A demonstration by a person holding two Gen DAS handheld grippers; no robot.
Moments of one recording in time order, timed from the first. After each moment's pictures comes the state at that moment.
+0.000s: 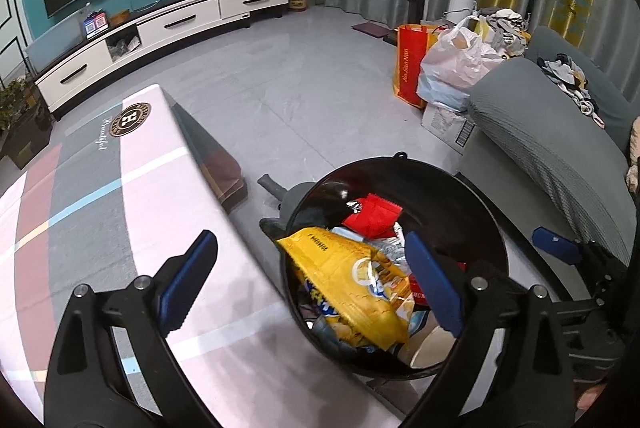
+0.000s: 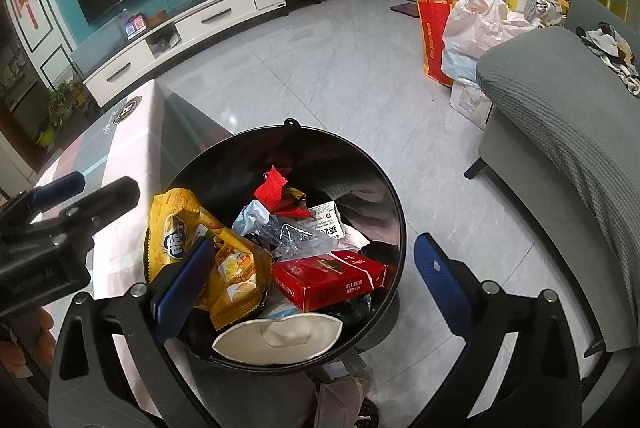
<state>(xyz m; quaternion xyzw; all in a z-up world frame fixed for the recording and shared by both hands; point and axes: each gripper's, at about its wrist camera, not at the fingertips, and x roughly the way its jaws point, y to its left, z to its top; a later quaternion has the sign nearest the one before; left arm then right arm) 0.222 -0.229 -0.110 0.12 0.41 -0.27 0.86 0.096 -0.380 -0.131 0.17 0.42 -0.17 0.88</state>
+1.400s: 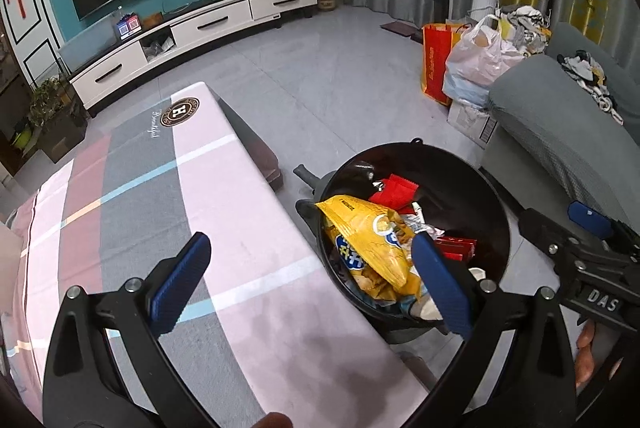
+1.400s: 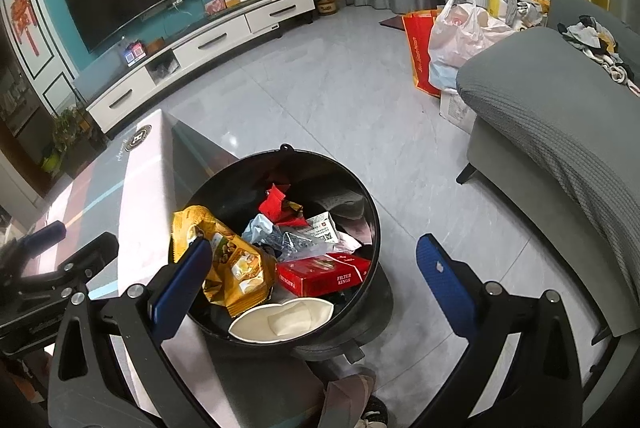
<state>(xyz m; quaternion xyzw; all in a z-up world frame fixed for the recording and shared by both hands) 0.178 -0.196 -0.078 0.14 0.40 -0.21 0.88 0.061 -0.381 -0.094 0.20 0.38 -0.18 0.88</state>
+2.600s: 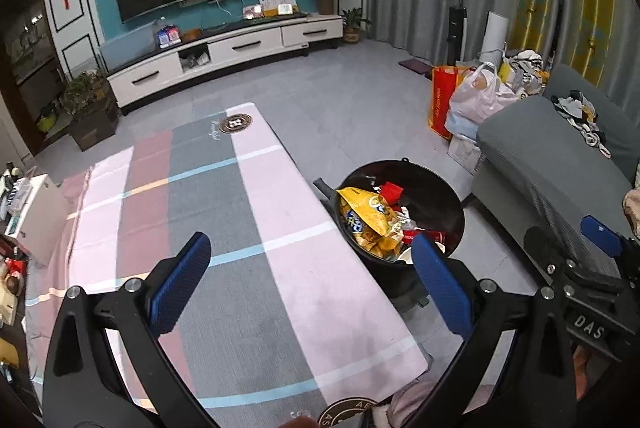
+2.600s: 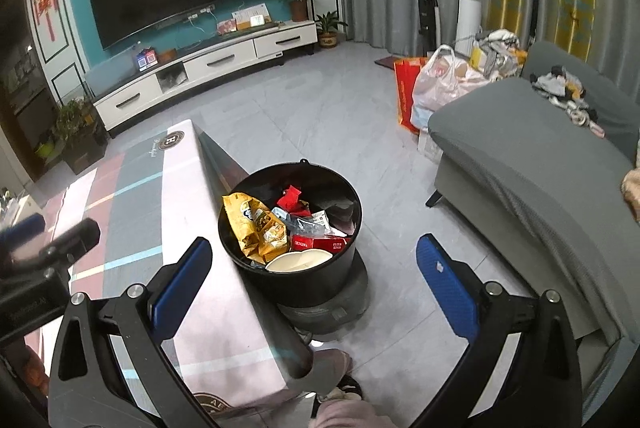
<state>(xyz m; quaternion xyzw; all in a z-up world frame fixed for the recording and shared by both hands) 0.071 -0.121 0.019 0.10 0.36 -0.18 0.91 -0.036 -0.299 0.002 0.12 0.35 -0.21 0.91</state>
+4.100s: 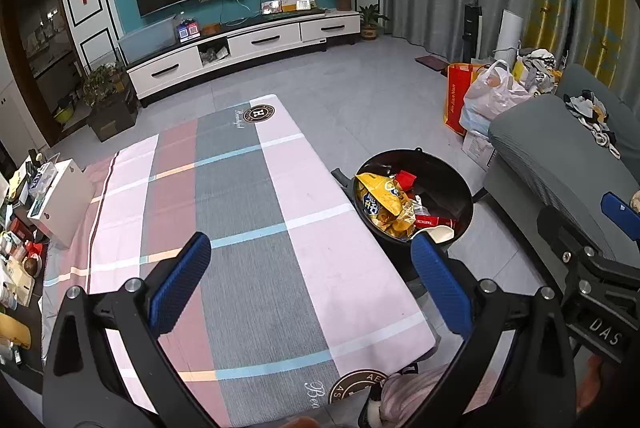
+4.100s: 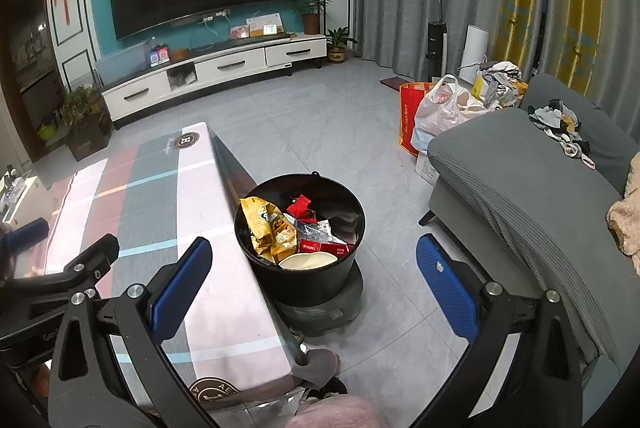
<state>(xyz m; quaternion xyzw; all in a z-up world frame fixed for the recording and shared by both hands) 0.044 -0.101 0.031 0.10 0.37 -0.15 0.91 -0.052 -0.264 0.031 0.08 0.34 -0.20 0.91</state>
